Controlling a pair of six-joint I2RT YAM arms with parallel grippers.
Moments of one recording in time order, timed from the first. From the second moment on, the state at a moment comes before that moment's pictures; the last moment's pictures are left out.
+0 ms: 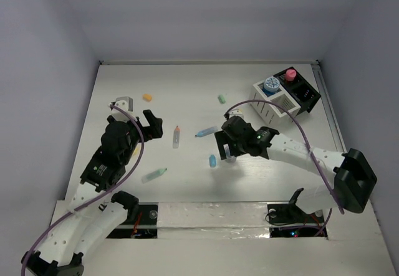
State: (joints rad) left arm -0.44 0.62 0.74 -0.41 -0.25 -0.41; right arm 0.88 1.37 0.96 -0.59 0.29 0.50
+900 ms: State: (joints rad) left arm -0.40 0.60 0.74 -0.41 -0.18 -0.41; right arm 0.88 1.58 0.98 -0.54 0.32 0.51
